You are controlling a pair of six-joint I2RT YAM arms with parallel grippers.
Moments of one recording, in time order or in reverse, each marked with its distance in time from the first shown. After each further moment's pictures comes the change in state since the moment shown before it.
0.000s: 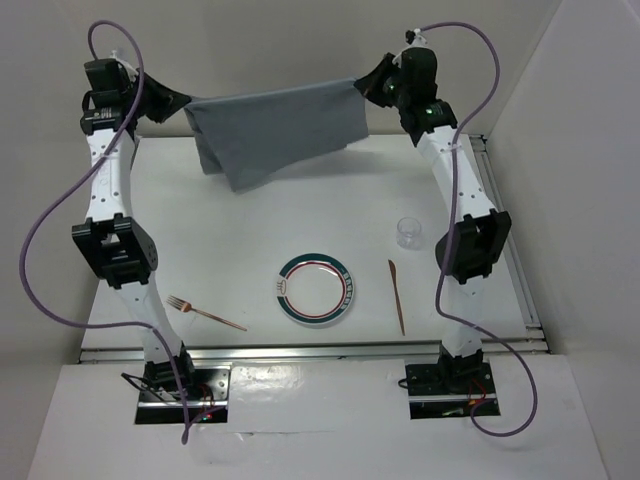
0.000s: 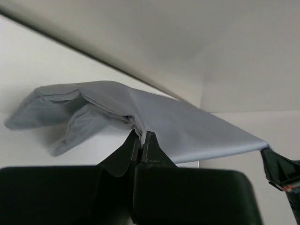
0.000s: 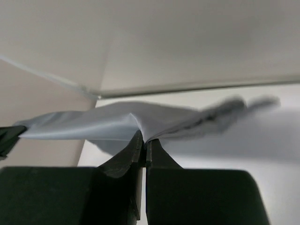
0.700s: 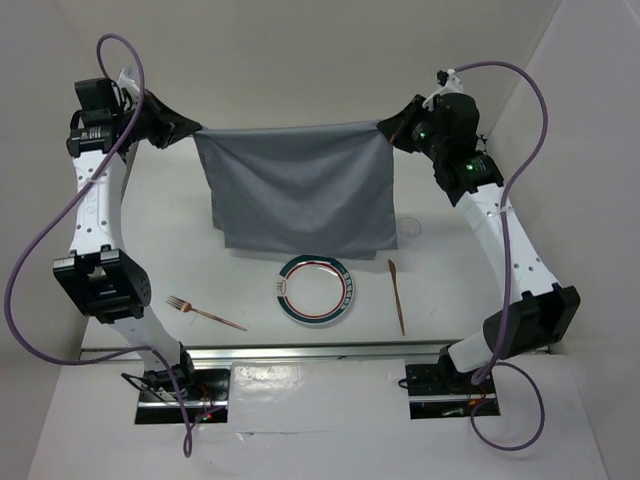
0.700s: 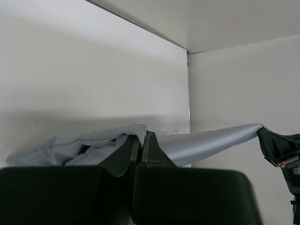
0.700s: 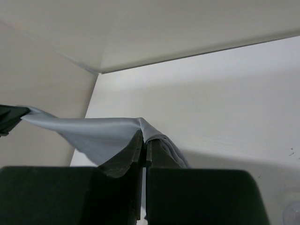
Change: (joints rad) left arm 0.014 -0.376 -0.423 -0.082 0.223 0.114; right arm 0.007 -0.676 -0.772 0.066 0.003 -0.022
